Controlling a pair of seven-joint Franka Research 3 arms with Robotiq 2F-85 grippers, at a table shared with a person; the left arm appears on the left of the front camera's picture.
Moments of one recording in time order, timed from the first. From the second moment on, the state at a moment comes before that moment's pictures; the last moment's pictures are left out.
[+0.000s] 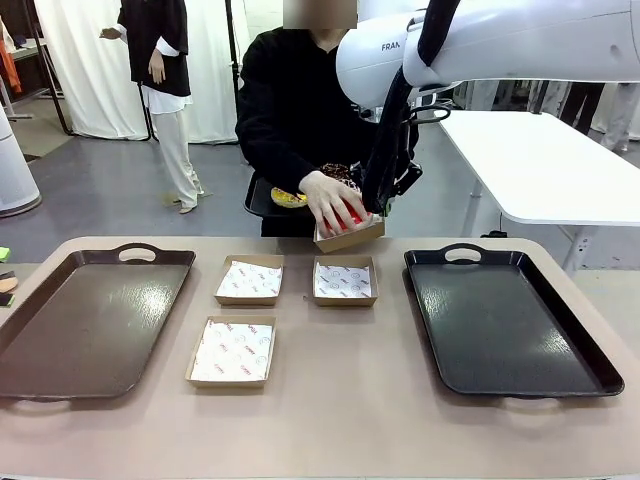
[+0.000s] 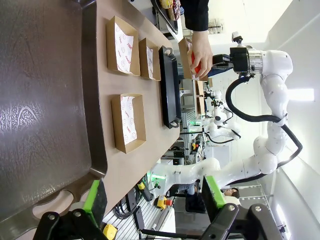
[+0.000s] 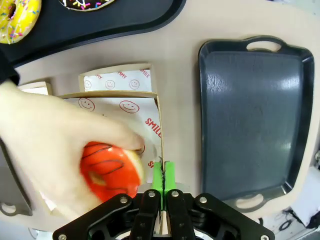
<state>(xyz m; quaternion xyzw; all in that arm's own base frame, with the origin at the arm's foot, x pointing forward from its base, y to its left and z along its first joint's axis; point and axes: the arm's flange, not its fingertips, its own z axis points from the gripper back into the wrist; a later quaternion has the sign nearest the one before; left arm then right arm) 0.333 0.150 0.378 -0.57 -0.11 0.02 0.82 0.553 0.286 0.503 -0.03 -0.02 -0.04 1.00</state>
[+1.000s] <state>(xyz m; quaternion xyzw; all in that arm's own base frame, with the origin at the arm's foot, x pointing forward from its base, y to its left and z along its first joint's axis) 0.333 0.150 0.378 -0.57 -0.11 0.02 0.82 0.553 0.286 0.503 -0.03 -0.02 -0.04 1.00</state>
